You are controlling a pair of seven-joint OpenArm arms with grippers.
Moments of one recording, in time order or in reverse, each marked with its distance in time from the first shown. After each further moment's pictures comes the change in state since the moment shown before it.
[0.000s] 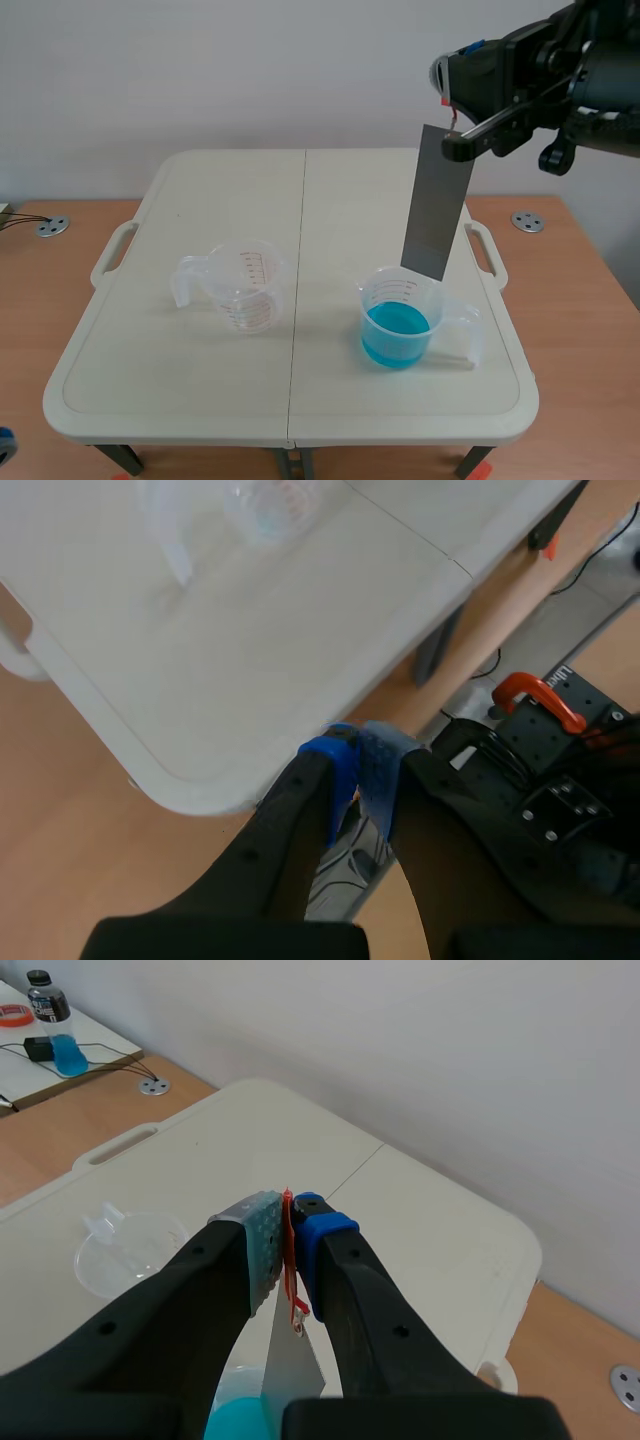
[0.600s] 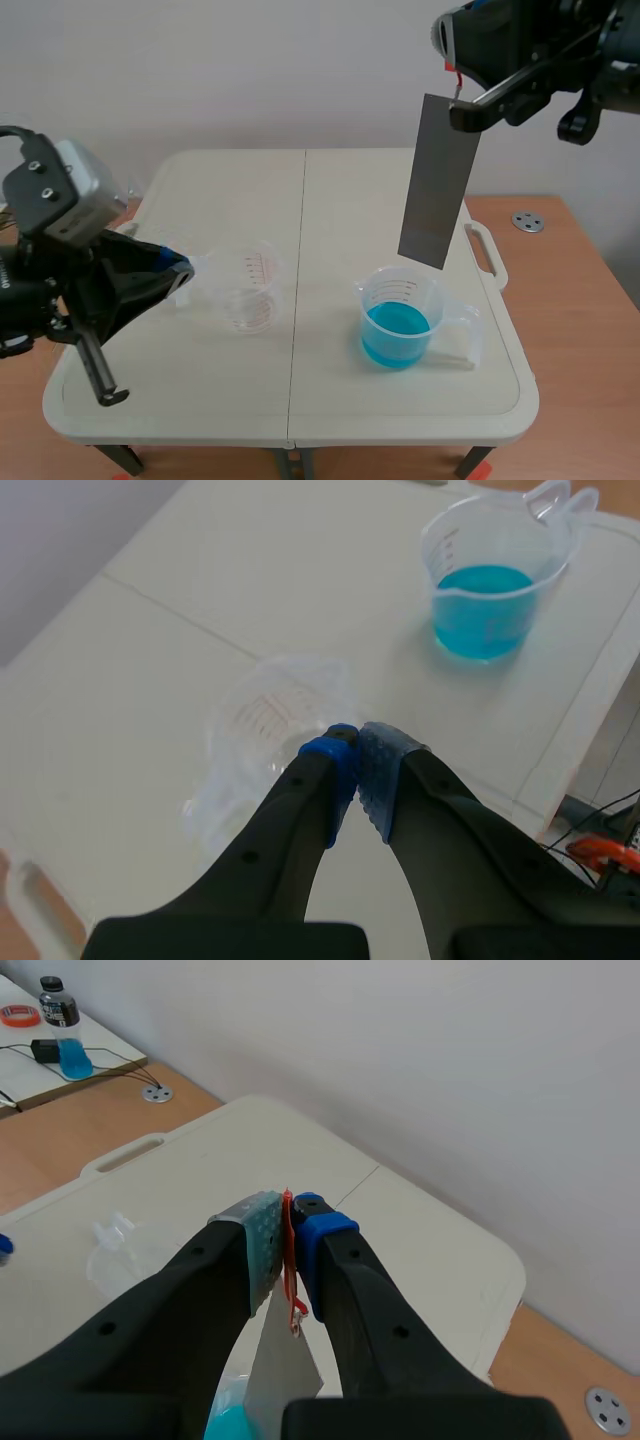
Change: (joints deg) left arm -41.1 2.2 24.8 -2.4 0.0 -0.3 15.6; right arm 0.0 0.0 0.3 7.1 4.1 0.0 -5.3
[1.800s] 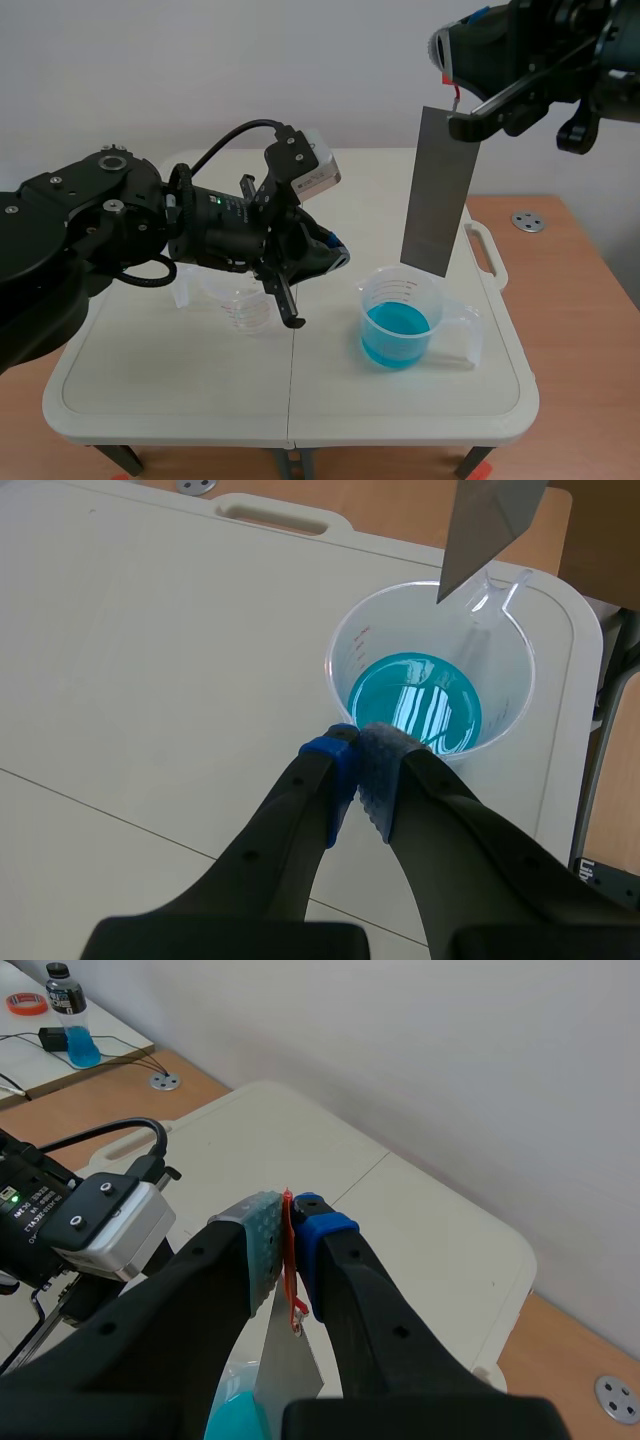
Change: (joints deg) left arm -38.5 19.7 25.7 -31.9 -1.2 -12.1 10.8; right arm 0.0 0.0 0.0 0.0 2.0 0.0 -3.6
